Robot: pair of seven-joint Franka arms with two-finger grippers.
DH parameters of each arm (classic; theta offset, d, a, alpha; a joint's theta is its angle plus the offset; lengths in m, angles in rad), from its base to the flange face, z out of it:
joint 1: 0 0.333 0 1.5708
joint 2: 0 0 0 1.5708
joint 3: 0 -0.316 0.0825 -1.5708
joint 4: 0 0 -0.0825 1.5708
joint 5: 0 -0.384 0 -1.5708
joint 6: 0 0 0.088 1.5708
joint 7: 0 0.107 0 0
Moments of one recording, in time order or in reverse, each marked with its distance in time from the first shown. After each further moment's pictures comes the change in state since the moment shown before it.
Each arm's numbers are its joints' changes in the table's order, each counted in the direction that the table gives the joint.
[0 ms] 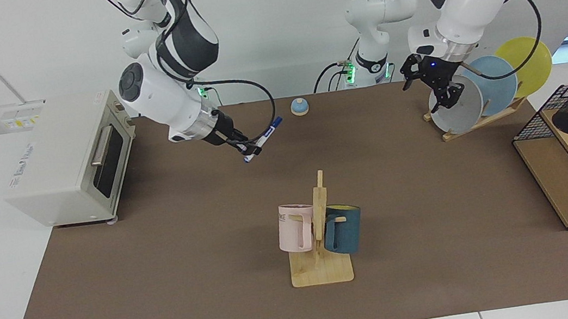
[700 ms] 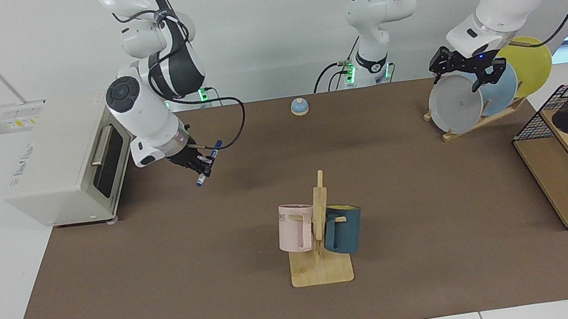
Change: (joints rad) left arm 0.118 -0.086 -0.011 0.188 -0.065 -0.203 -0.350; right arm -0.145 0.020 0.011 -0.034 0.241 -0.089 -0.457
